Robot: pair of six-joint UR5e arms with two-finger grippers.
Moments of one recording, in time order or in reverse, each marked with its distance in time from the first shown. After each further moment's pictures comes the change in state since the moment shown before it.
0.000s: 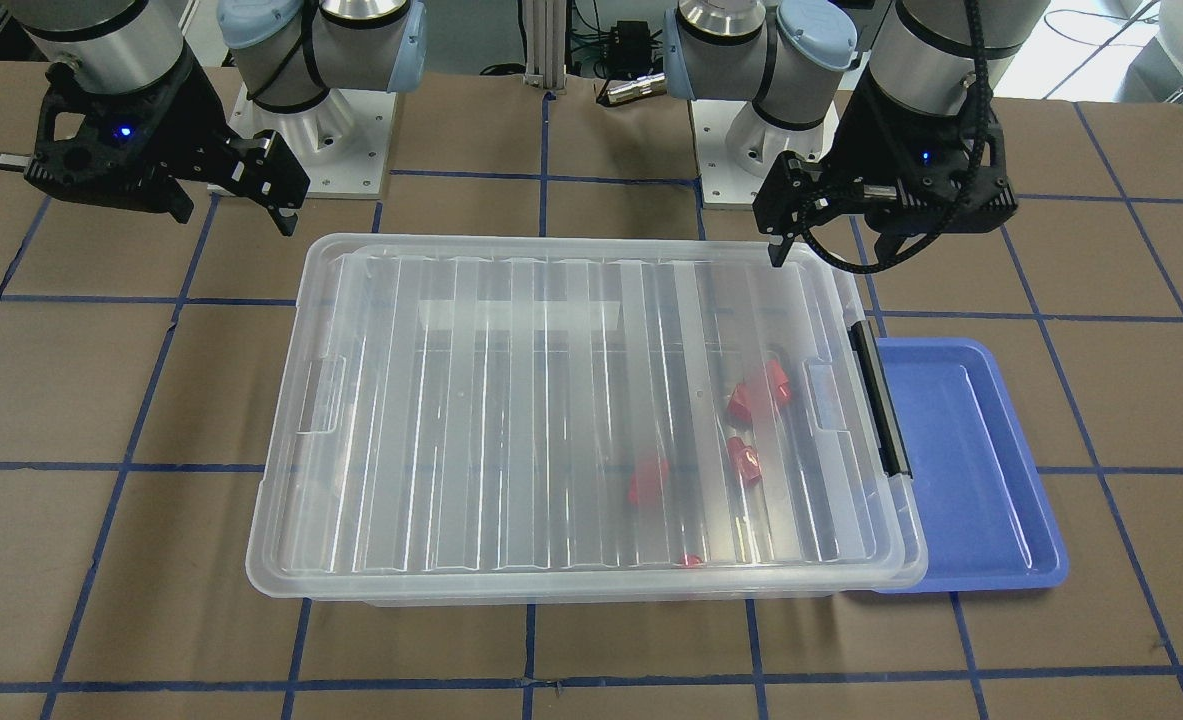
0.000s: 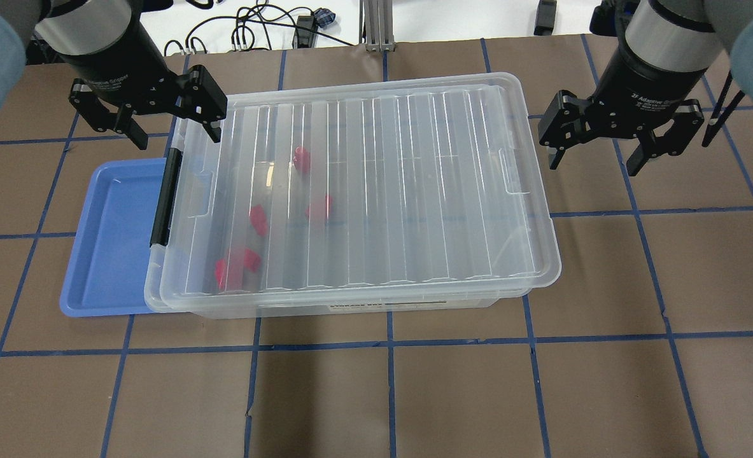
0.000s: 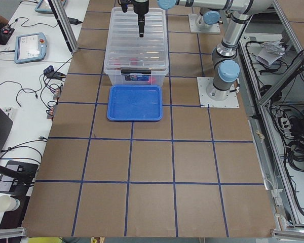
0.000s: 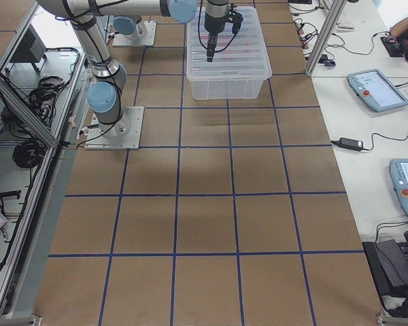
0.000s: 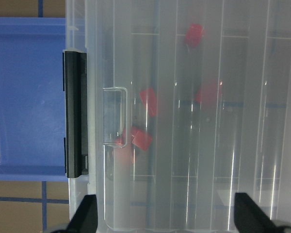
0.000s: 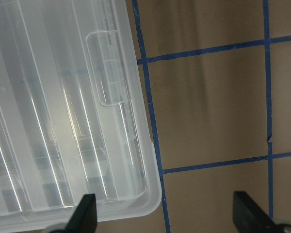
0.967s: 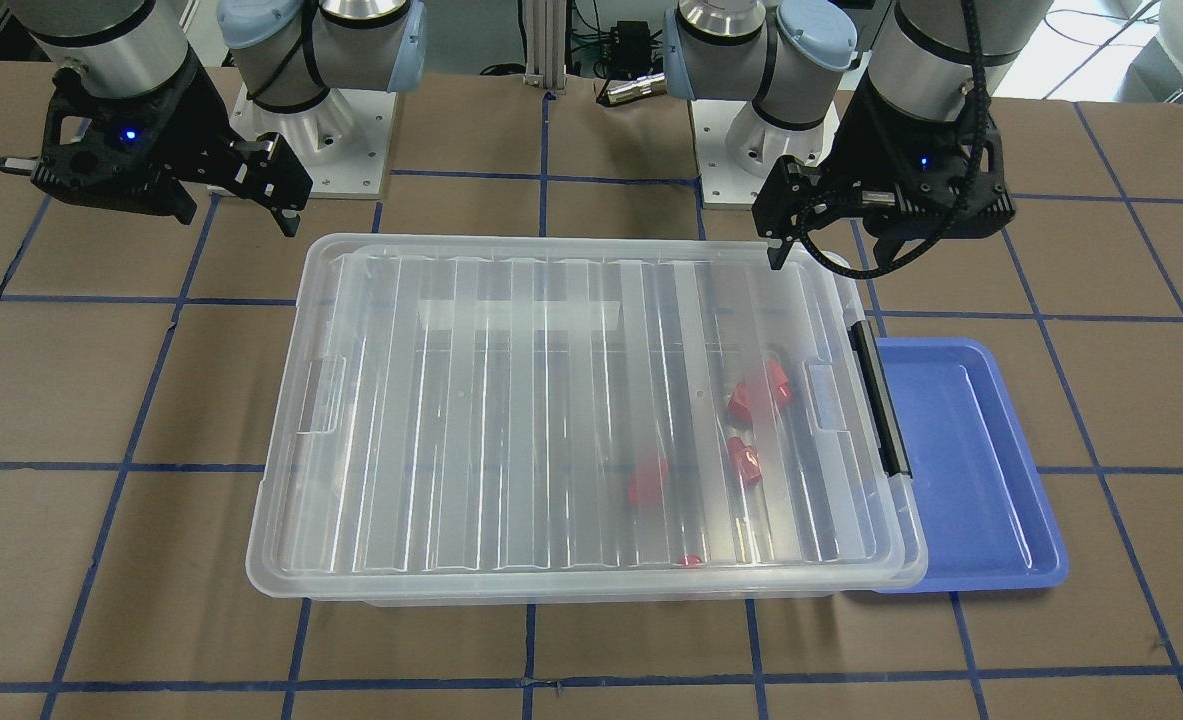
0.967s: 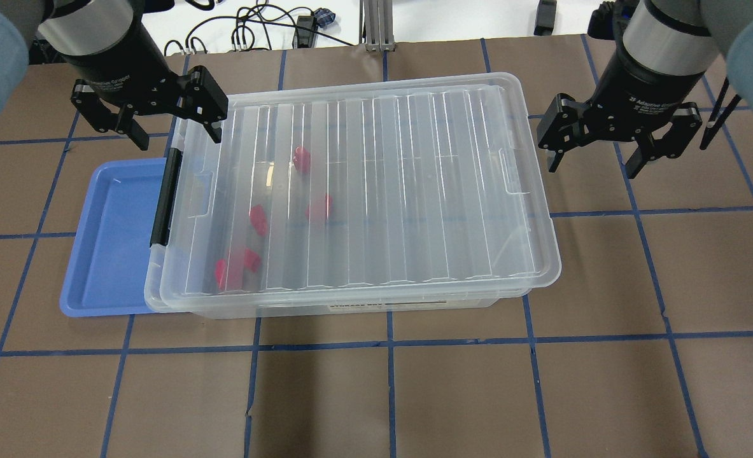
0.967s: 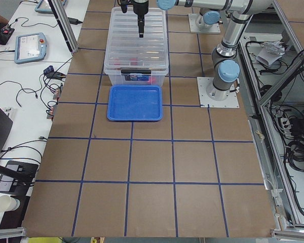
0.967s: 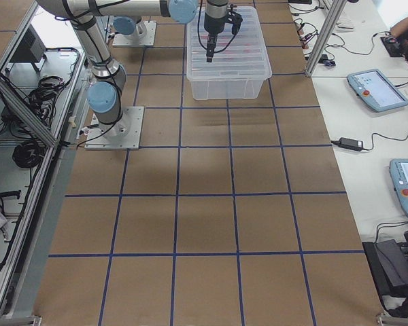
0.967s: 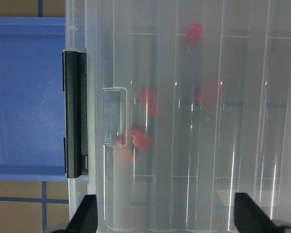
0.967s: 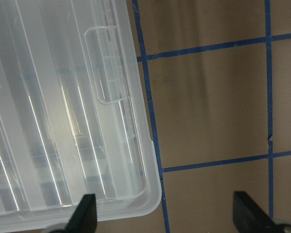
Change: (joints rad) left arm 0.000 -0.006 0.000 0.000 0.000 0.000; right arm 0.003 0.003 0.012 -0.003 -0.003 -0.001
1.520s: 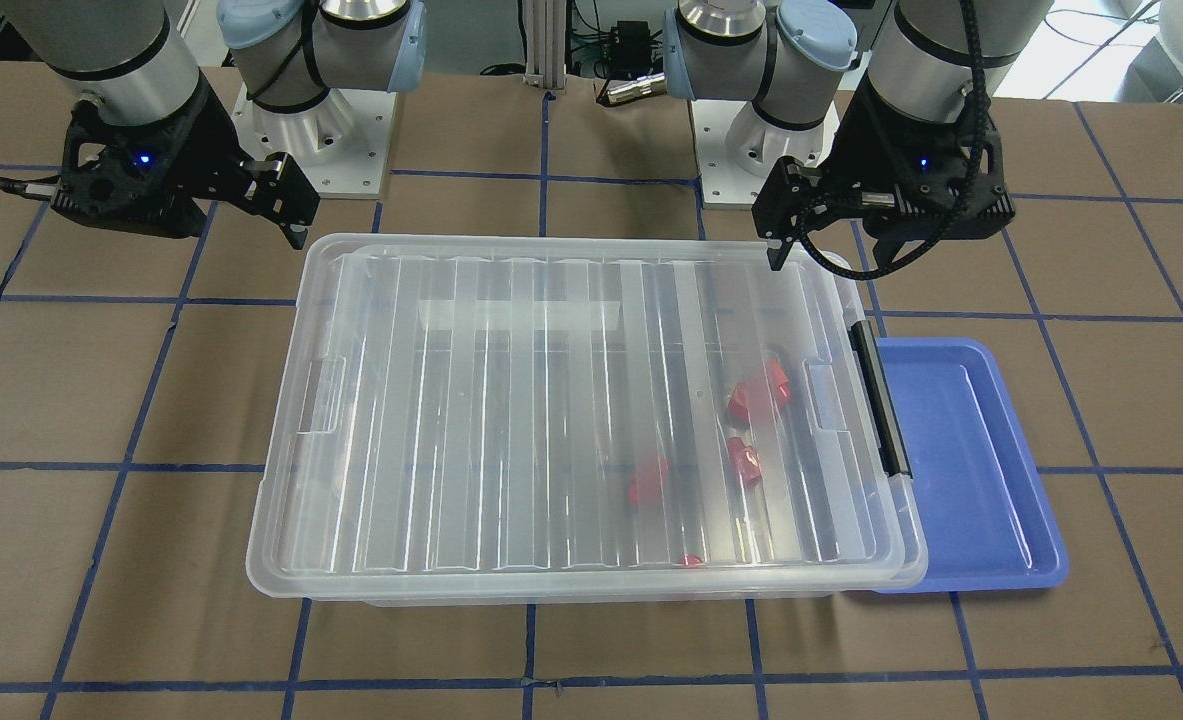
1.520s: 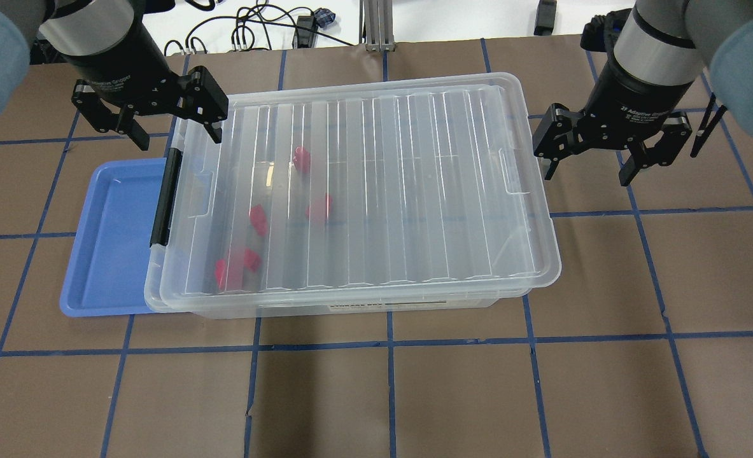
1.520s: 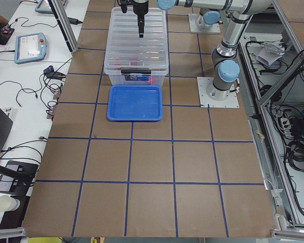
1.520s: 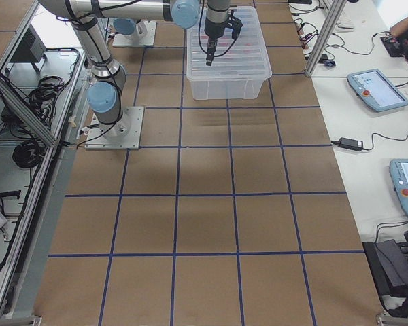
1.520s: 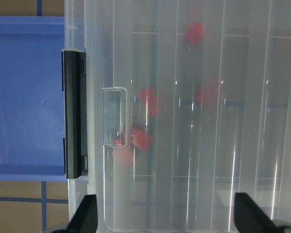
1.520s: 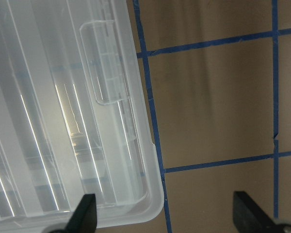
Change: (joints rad) left arm 0.000 0.000 0.000 0.000 0.000 0.000; right arm 0.001 0.012 0.026 -0.031 0.006 0.010
